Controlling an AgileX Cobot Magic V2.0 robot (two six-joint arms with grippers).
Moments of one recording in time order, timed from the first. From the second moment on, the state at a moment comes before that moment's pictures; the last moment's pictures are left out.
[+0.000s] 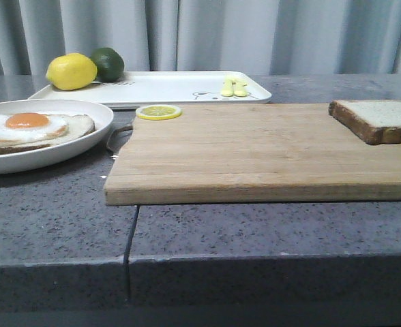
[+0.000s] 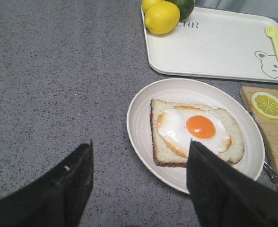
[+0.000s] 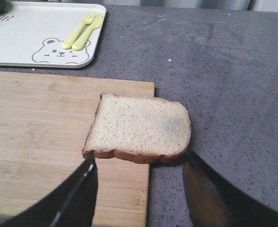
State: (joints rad) left arm 0.05 0.55 -0.74 -0.18 0.76 -0.08; right arm 0.14 0.57 -0.67 0.02 0.58 0.03
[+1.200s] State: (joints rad) left arm 0.05 0.55 -0.74 -0.18 0.76 -0.08; right arm -0.30 0.87 -0.67 0.79 0.53 -0.55
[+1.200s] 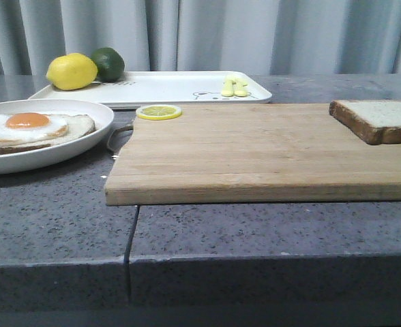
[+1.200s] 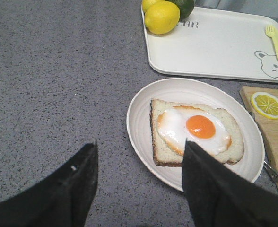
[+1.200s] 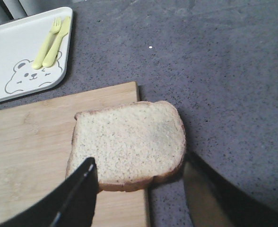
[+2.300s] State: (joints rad) left arm 0.05 0.55 -0.74 -0.18 0.76 -0.08; right arm -0.35 1.33 -0.67 1.27 0.46 -0.91
